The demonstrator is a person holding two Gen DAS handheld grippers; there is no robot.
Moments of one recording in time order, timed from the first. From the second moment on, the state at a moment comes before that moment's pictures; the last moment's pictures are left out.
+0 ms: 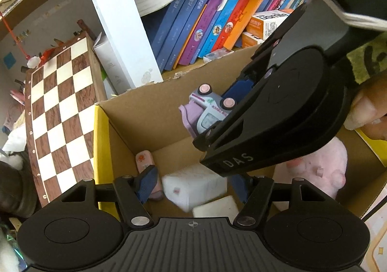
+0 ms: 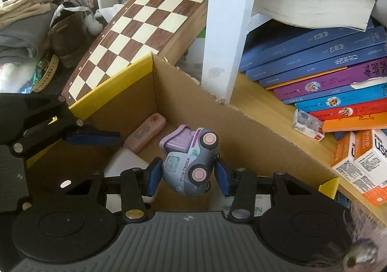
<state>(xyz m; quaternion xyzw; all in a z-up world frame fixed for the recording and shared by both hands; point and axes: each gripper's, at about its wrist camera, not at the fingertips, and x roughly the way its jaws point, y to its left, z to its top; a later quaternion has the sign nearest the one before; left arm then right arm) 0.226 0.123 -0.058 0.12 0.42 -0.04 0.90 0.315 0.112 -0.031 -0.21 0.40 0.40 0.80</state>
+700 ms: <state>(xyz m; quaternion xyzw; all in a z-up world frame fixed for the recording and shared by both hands) 0.219 0.123 -0.051 0.11 0.42 -0.04 0.90 0.319 0.115 -0.030 -0.19 0.41 0.39 0.80</state>
